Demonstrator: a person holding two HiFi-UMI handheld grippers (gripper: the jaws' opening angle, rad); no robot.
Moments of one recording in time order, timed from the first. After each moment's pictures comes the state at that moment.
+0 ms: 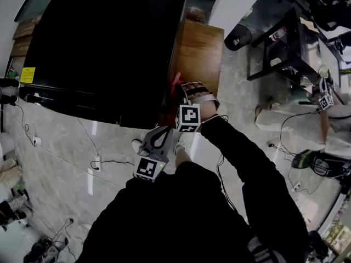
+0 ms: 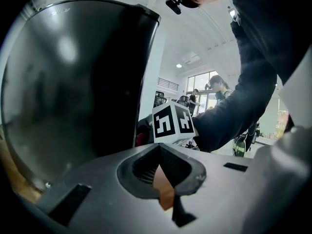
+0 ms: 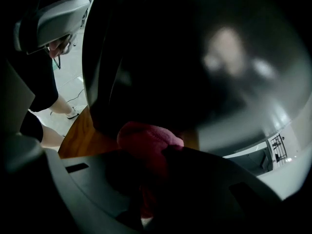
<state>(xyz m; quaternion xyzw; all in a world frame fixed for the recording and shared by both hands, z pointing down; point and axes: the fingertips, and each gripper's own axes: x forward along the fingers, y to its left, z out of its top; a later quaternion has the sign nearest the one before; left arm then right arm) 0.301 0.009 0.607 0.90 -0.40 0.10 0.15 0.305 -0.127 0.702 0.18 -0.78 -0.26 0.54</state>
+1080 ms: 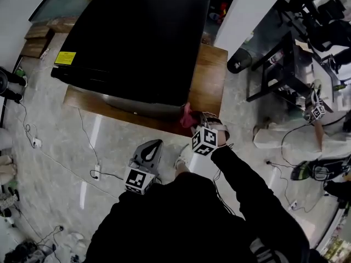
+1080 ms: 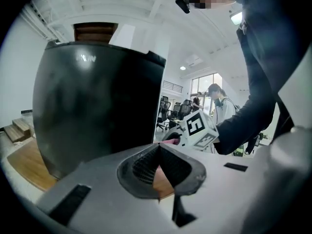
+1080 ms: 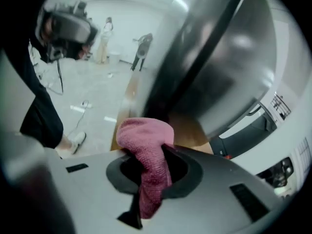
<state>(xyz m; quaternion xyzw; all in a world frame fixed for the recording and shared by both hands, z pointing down) 0.211 0.079 0.552 0.89 -0.43 0.09 0.13 0.311 -0.022 0.658 0.24 -0.83 -0.11 0.49</state>
